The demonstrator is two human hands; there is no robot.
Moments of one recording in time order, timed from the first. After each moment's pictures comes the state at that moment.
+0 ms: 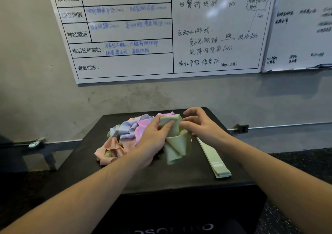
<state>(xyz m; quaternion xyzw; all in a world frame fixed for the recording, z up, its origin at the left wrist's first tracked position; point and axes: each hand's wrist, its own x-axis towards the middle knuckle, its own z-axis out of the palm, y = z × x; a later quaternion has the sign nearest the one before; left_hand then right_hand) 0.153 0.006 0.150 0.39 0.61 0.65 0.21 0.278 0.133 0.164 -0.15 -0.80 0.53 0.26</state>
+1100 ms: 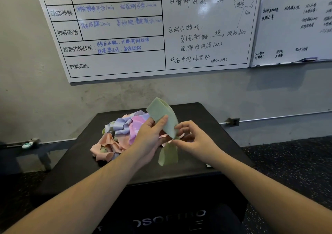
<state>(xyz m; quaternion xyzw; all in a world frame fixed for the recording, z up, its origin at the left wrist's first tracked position) 0.173 0.001 0.143 0.30 0.51 0.73 0.34 0.311 0.098 0.122 -0.18 -0.81 0.47 0.30</state>
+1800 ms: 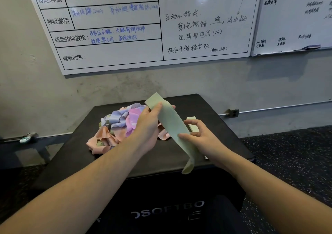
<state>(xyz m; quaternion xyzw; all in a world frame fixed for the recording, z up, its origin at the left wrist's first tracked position) 0.160 0.033 0.139 0.28 0.53 0.73 0.33 0.322 0.115 0.100 -0.22 -0.69 0.64 0.26</state>
